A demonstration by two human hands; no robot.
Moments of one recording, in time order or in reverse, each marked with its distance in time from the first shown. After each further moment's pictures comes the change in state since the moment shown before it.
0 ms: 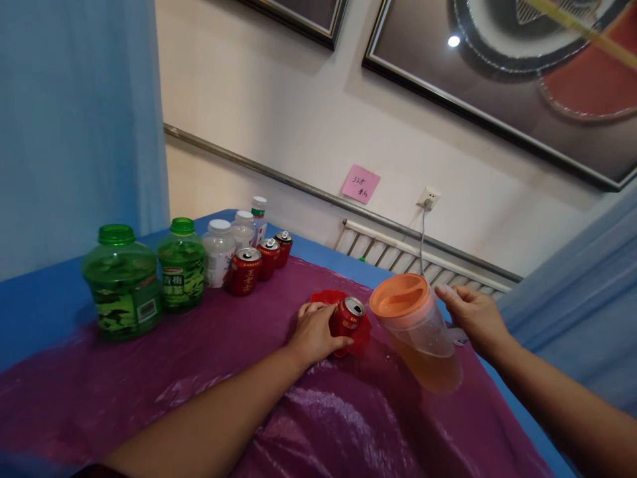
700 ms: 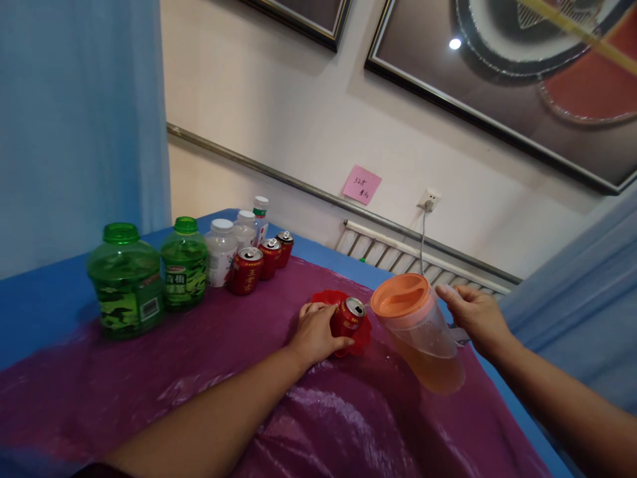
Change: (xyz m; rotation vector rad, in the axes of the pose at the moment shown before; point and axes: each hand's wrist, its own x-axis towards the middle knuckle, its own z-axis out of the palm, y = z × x) left_hand 0.001 -0.003 0.003 -0.013 -0.004 0.002; right_hand 0.001 -0.004 -0.002 -0.099 0.016 -0.041
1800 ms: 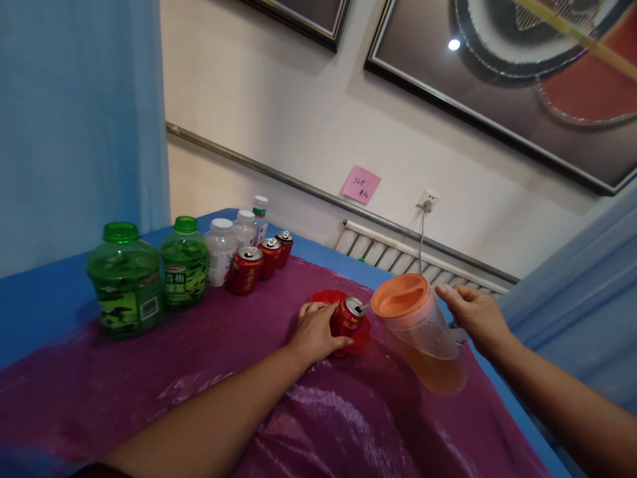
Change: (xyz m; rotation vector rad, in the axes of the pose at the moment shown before) left_hand -0.001 0.000 0.000 0.021 0.000 0.012; right_hand 0.000 0.003 -0.002 0.015 -0.014 0.003
